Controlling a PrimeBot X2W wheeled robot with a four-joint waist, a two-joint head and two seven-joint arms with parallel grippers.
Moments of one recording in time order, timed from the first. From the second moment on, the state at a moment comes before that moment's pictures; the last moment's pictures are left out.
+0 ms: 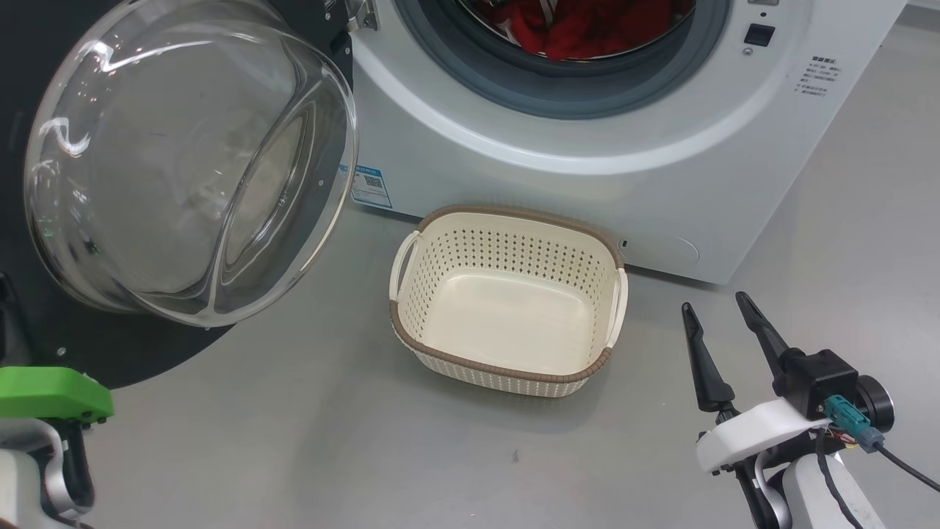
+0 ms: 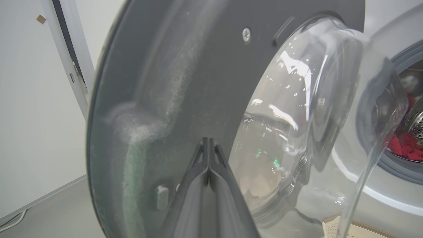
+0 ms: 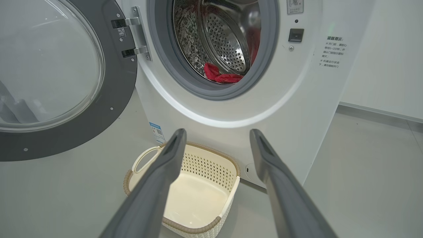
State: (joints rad) left arm -0.26 0.22 0.11 0.34 -0.44 0.11 -0.21; right arm -0.10 -0.05 0.09 0.27 0.14 0.12 -0.26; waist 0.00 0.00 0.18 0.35
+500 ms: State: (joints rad) left arm -0.11 0.17 0.08 0.28 -0.40 0.11 -0.23; right arm -0.10 -0.05 0.10 0.29 0.14 0.12 -0.26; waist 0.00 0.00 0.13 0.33
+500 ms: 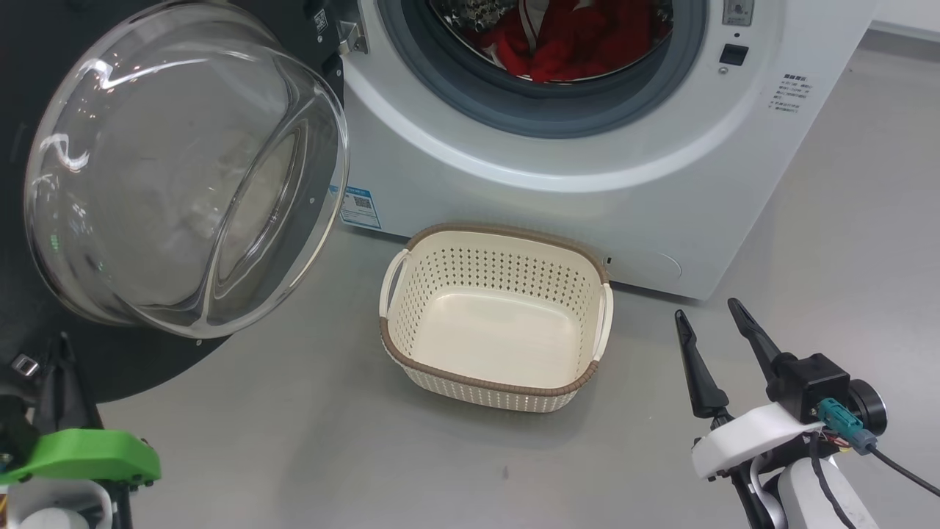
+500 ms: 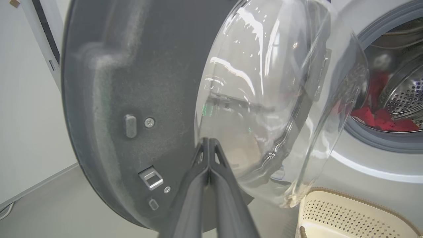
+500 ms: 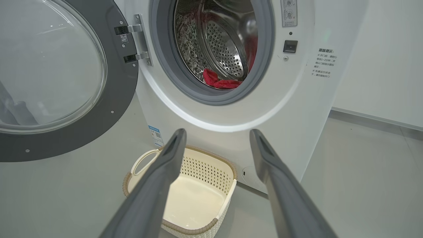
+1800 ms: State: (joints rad) left arm 0.09 0.12 -0.13 -0.01 -0.33 0.05 -0.19; right arm -0.07 -0.05 0.17 0.25 0.21 0.12 -0.26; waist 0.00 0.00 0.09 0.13
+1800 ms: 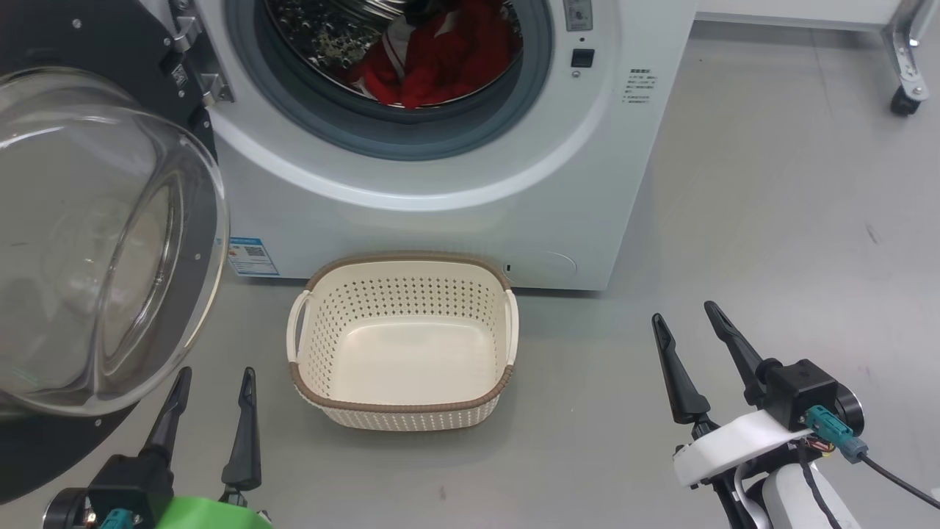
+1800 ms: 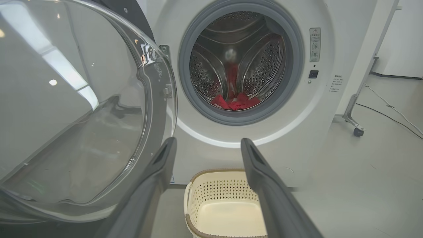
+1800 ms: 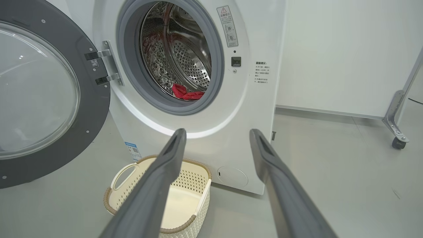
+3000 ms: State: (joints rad) left arm 0.11 0.14 -0.15 -0.04 -0.32 0.05 -0.13; right arm -0.04 -0.05 0.17 0.21 0.23 0.09 -0.26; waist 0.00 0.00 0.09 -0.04
